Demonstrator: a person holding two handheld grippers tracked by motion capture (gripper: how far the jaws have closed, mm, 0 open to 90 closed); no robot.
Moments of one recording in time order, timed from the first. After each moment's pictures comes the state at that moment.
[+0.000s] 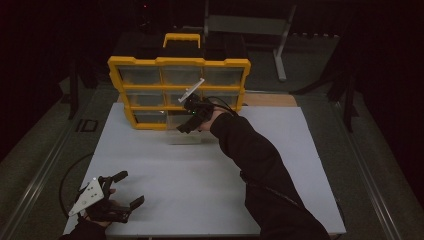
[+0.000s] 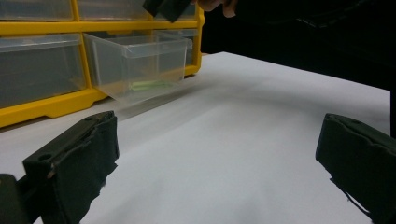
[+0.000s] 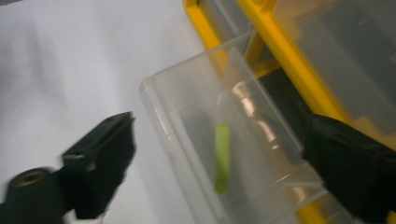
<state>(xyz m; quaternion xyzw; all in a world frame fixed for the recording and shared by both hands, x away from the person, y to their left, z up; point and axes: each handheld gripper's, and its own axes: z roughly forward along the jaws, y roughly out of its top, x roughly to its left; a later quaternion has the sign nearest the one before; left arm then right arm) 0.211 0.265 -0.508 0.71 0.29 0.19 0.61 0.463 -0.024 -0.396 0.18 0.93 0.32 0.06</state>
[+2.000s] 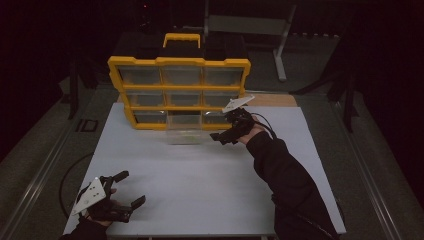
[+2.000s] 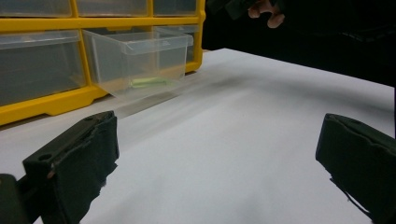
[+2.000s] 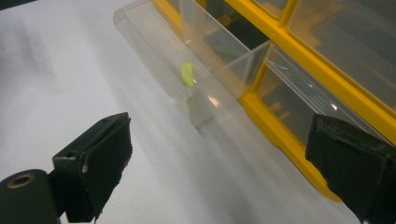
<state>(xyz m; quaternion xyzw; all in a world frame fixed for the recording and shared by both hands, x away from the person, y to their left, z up) 0.213 0.263 -0.509 0.72 0.29 0.20 0.60 0.420 -0.135 -0.406 0.25 0.88 0.38 0.11</state>
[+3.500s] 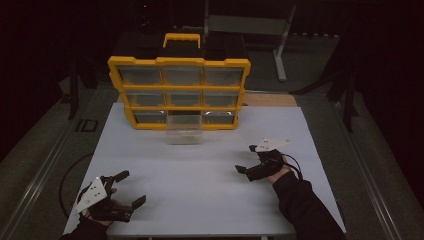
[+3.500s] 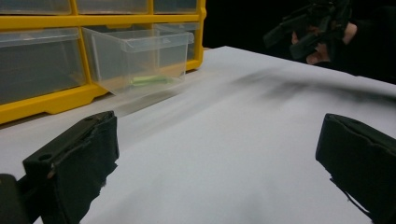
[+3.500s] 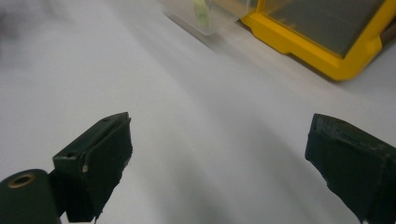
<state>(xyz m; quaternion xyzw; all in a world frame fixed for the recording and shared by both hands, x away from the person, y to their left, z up) 0.214 0.262 -0.510 0.72 0.29 0.20 0.60 0.334 -0.221 -0.472 0.28 0.85 0.43 0.12</state>
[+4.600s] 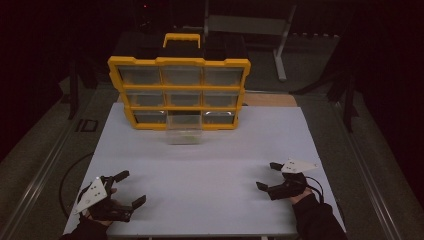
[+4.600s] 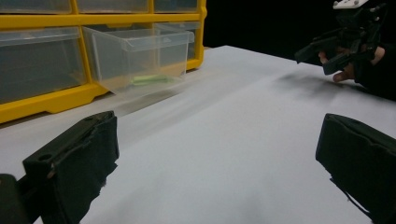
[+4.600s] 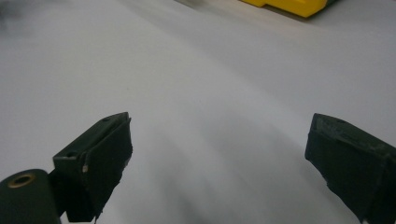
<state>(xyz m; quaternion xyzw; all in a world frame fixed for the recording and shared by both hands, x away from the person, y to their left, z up) 0.214 0.262 -0.510 0.72 0.30 0.20 0.59 0.286 -0.286 -0.506 0.31 0.82 0.46 0.13</state>
